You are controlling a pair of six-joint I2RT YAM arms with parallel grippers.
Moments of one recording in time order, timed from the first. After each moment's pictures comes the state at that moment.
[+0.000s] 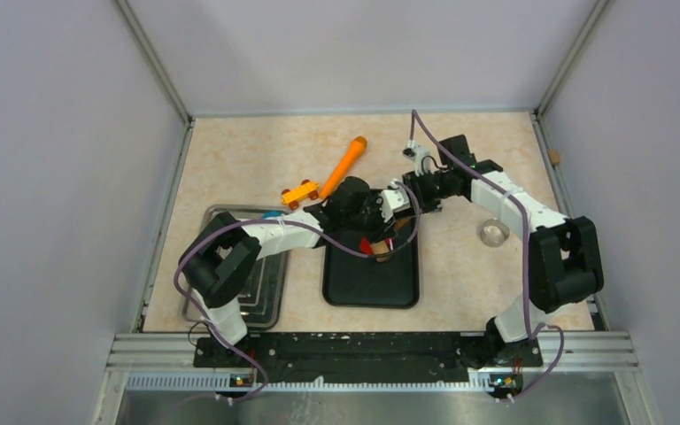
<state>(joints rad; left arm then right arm) -0.80 1.78 1.06 0.15 0.43 0.24 0.33 1.60 1.19 -0.59 -0.64 -0.03</state>
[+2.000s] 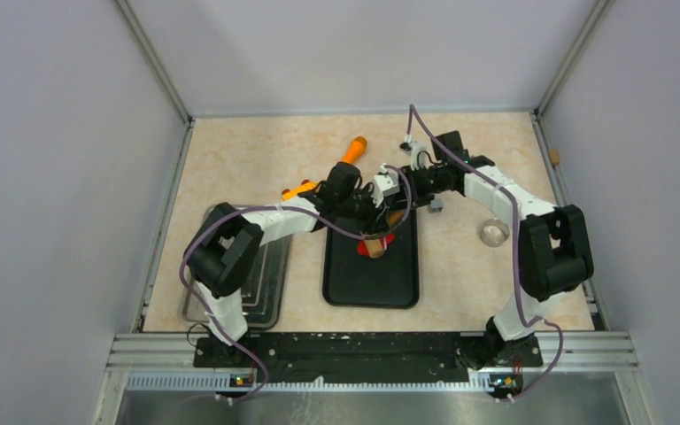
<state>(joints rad) -0.69 1.84 1.15 0.05 0.60 0.17 0.34 1.67 1.22 -0.54 -0.64 0.04</state>
